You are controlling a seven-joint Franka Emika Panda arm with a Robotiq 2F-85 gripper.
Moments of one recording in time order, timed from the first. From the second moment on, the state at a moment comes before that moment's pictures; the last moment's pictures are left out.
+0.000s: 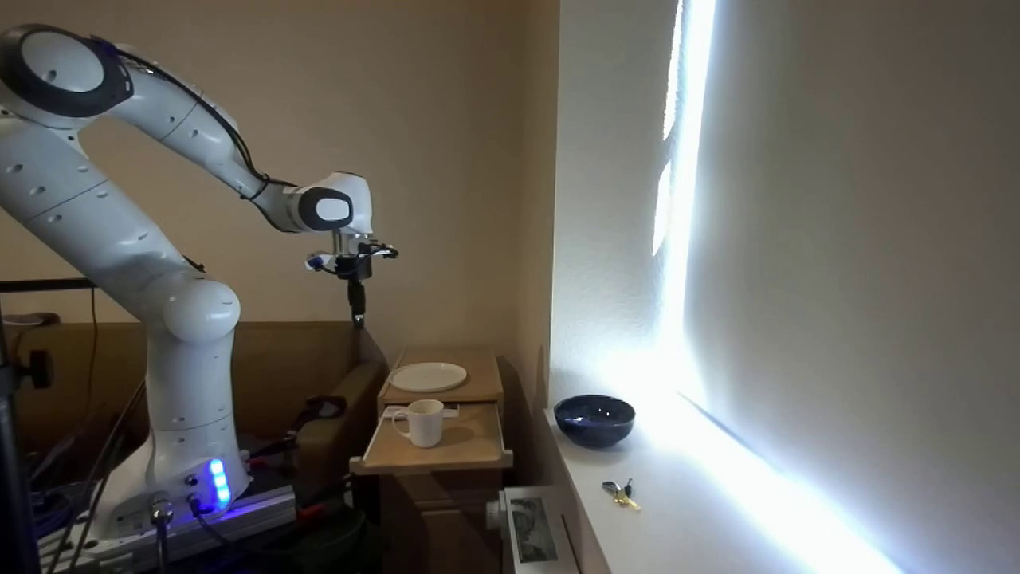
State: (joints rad) arm -0.03 -0.63 0.19 -2.77 0.13 2.19 0.52
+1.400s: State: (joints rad) arm -0.22 -0.01 0.35 -2.78 -0.60 2.73 1.30
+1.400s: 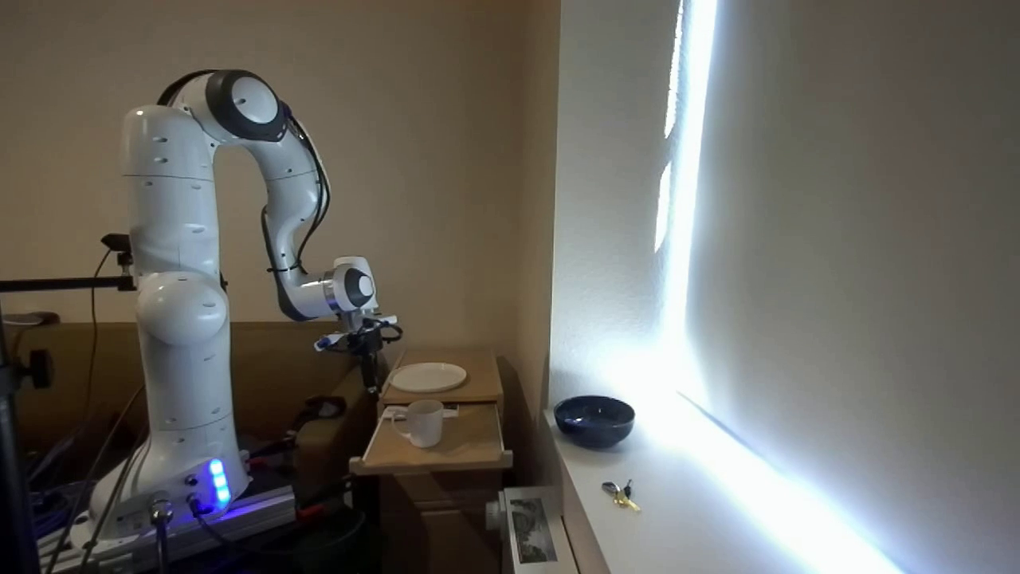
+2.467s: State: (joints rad) arm -0.22 0.18 0.30 -2.68 -0.99 2.81 1.75
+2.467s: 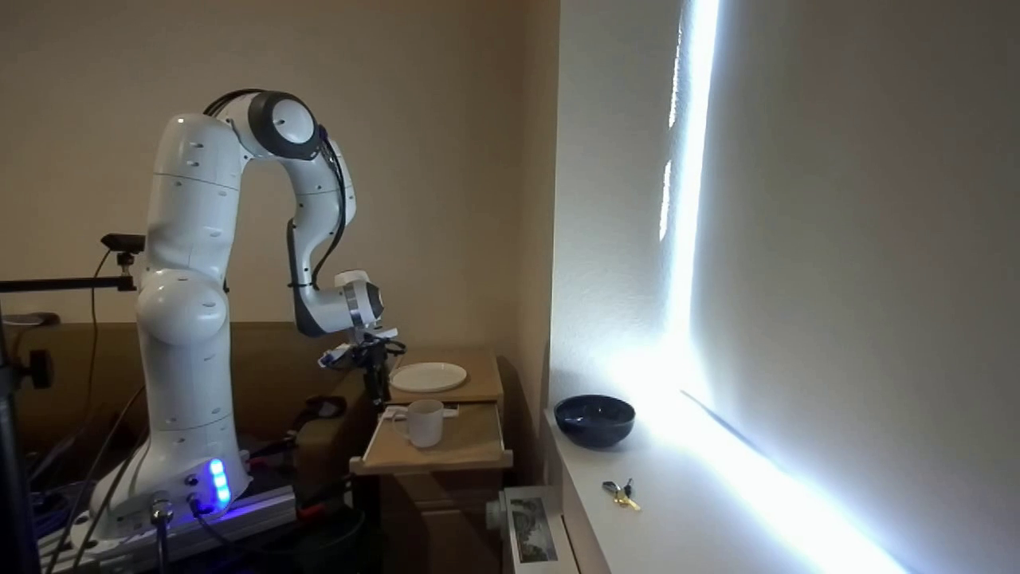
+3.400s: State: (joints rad) arm -0.17 0.27 0.25 -2.58 -1.26 2.74 2.01
